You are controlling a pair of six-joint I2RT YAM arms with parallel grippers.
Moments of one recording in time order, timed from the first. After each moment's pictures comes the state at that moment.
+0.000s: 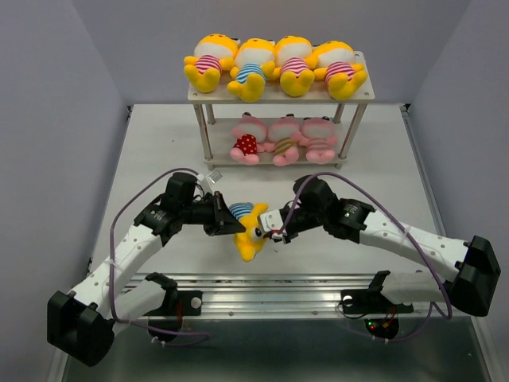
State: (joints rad) left arm -0.46 0.94 0.71 -0.49 0.73 -0.84; right arm 0.94 1.21 0.93 -0.30 -0.63 -0.80
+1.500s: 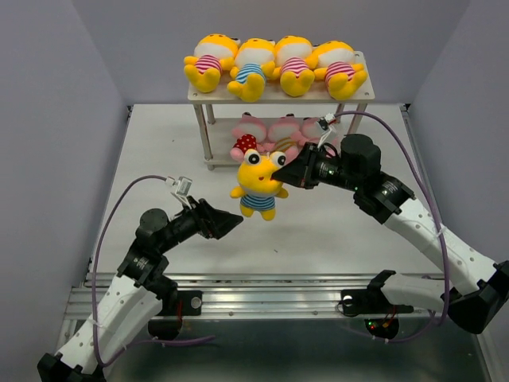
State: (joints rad) left arm -0.47 0.46 0.39 -0.04 0.46 -0.81; right arm 0.66 1.13 1.16 -0.24 -0.36 0.79
